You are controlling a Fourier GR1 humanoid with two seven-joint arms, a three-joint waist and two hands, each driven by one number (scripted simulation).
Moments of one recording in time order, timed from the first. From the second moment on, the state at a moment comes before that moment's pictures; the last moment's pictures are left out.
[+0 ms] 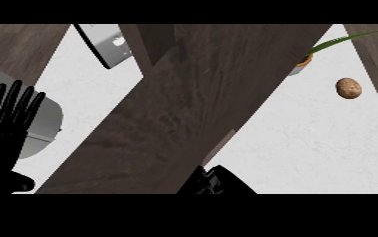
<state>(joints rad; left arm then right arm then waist) 0.05 0.60 -0.02 -1.48 0.86 -0.33 -0.38 -0.52 -0.22 0.76 -2.19 -0.11 -0.34 0.53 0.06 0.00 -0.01</state>
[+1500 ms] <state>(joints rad) 0.05 0.55 0.12 -1.38 0.83 -0.44 -0.34 -0.95 -0.01 0.37 -1.29 -0.34 -0.15 0.22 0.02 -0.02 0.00</state>
